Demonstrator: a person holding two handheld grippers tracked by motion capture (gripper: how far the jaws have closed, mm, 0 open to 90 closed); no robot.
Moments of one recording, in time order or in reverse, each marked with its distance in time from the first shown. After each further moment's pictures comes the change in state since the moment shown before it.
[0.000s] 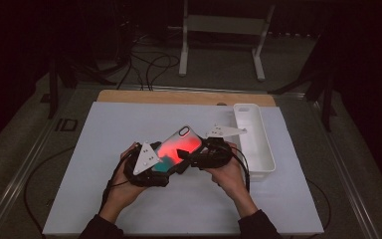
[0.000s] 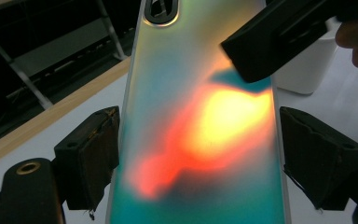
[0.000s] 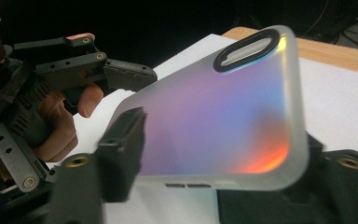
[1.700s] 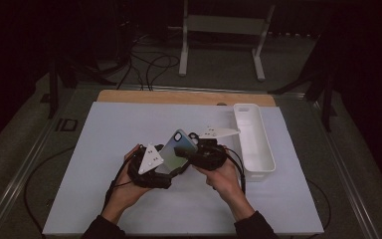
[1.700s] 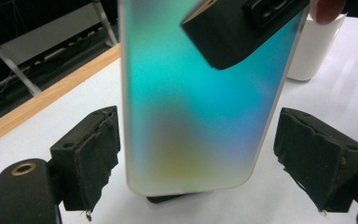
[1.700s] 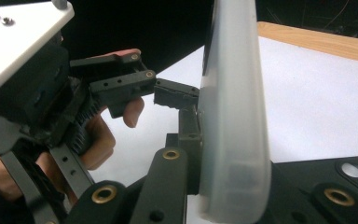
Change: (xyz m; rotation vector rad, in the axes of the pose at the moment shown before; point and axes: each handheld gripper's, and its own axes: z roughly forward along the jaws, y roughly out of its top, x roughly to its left) left arm 0.000 -0.005 0.009 0.045 -0.040 -0.020; right arm 0.017 0.006 0.004 0.026 0.045 0.004
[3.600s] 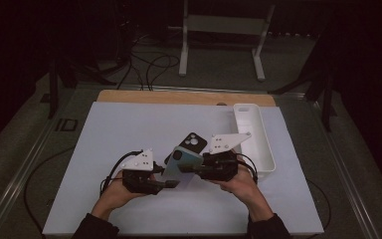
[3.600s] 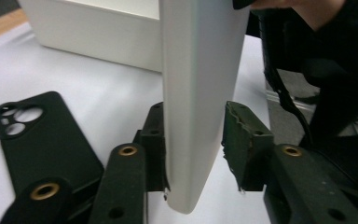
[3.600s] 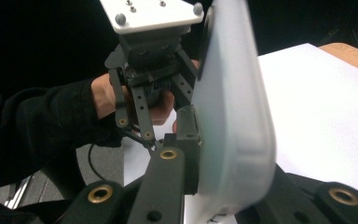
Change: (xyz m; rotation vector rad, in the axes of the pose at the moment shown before) left arm 0.012 -0.011 -0.009 -0.025 -0.539 -0.001; right arm 0.013 0.001 -0.036 0.038 0.272 -0.258
